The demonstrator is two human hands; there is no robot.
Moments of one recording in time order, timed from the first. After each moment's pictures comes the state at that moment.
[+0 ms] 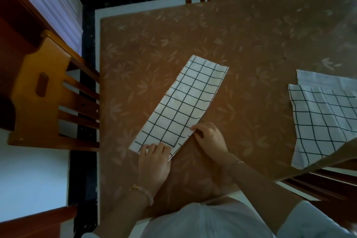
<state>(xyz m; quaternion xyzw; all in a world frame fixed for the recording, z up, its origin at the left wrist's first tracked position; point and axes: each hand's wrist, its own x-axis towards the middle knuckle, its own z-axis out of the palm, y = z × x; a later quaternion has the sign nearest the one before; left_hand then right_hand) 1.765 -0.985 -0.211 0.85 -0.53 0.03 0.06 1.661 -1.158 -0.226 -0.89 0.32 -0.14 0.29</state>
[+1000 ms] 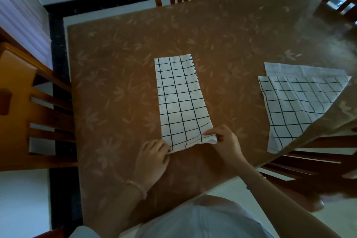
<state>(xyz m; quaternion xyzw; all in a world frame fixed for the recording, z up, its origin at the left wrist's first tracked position) 1.757 -1.017 -0.211 0.77 -0.61 -0.05 0.17 1.574 -1.167 -0.188 -0.75 0.45 -0.20 0.44</state>
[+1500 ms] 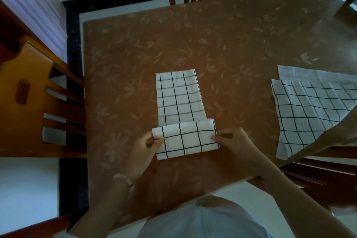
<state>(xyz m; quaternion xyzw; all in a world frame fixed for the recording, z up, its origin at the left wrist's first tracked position) 1.779 -1.009 -0.171 0.76 -0.29 -0.35 0.47 1.570 -1.194 -0.178 -0.72 0.44 -0.05 0.53</state>
